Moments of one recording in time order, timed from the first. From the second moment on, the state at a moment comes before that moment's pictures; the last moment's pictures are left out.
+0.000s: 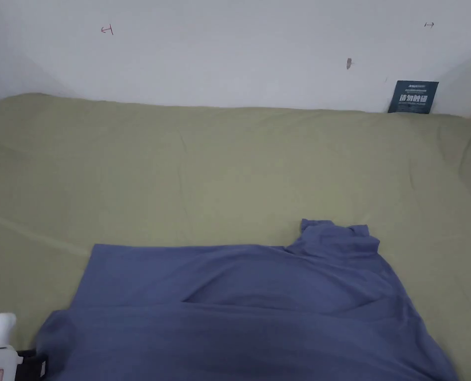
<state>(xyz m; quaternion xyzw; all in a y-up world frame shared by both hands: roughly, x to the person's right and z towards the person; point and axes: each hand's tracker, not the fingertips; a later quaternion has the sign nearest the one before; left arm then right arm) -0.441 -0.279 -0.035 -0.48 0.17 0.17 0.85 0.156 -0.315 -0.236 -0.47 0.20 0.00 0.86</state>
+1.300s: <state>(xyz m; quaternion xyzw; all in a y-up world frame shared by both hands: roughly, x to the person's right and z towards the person) -0.506 -0.325 -0.271 -0.47 0.22 0.09 0.85 0.083 -0.301 -0.430 -0.42 0.15 0.05 0.89</state>
